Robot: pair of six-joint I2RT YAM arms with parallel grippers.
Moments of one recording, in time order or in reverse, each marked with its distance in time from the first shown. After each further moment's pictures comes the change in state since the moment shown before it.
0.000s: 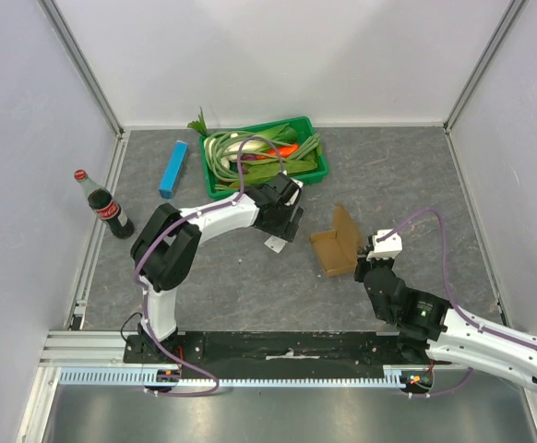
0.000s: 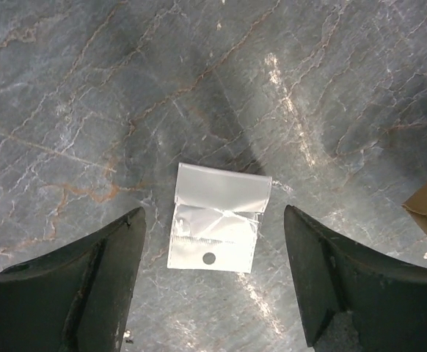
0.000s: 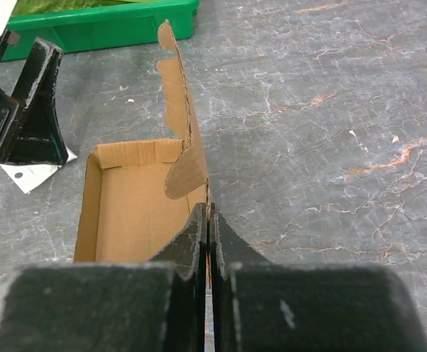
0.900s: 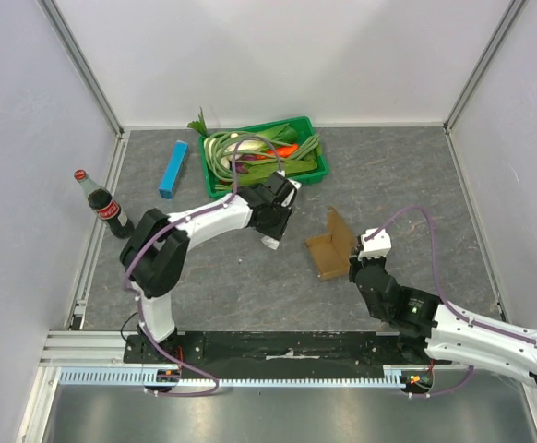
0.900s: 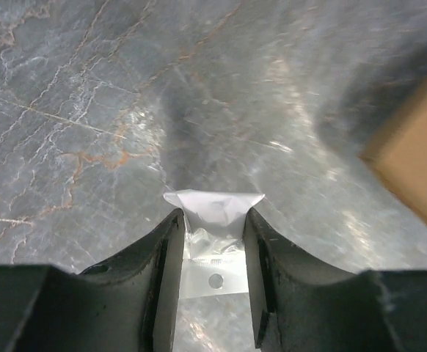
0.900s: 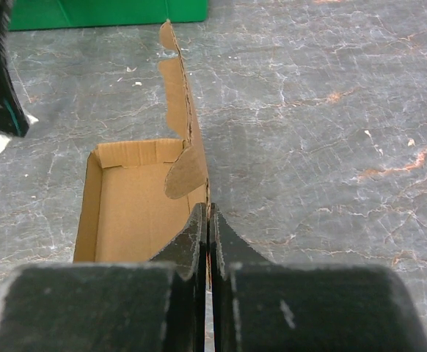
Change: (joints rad) left arm -0.002 -0.043 -0.026 -0.035 0.001 0.062; right arm 0.000 0.087 0.000 0.048 -0.035 -0.024
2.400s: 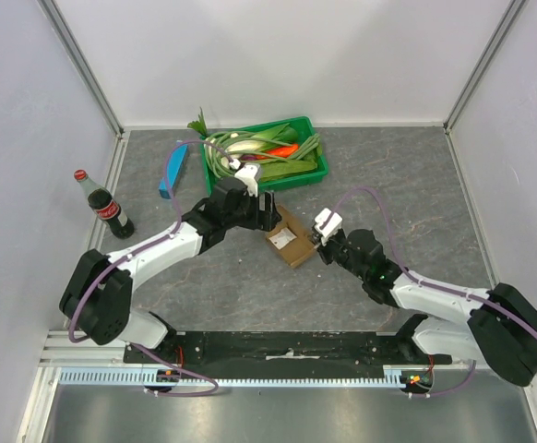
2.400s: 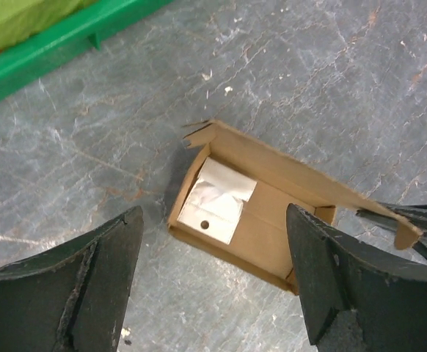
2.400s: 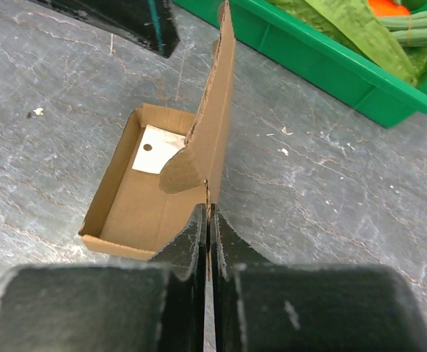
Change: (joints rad) left arm 0.132 -0.458 -0.453 0.538 0.129 -0.159; right arm -0.345 0.503 0.031 0.640 -0.911 -0.510
